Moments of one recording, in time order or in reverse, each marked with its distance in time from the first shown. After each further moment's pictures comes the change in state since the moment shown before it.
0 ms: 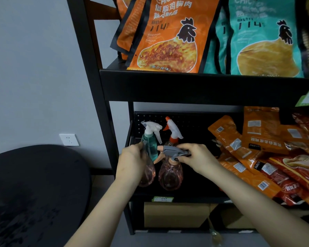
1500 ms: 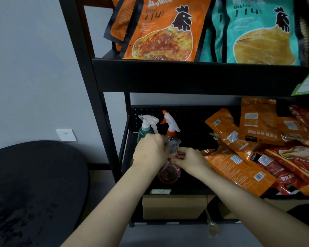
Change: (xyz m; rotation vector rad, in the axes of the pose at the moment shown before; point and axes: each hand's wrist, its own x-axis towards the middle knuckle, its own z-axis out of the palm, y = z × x) left_hand 0.000 0.042 0.018 0.158 -0.141 0.258; right_hand -0.011 0.013 0.035 0.206 -0.029 0.148
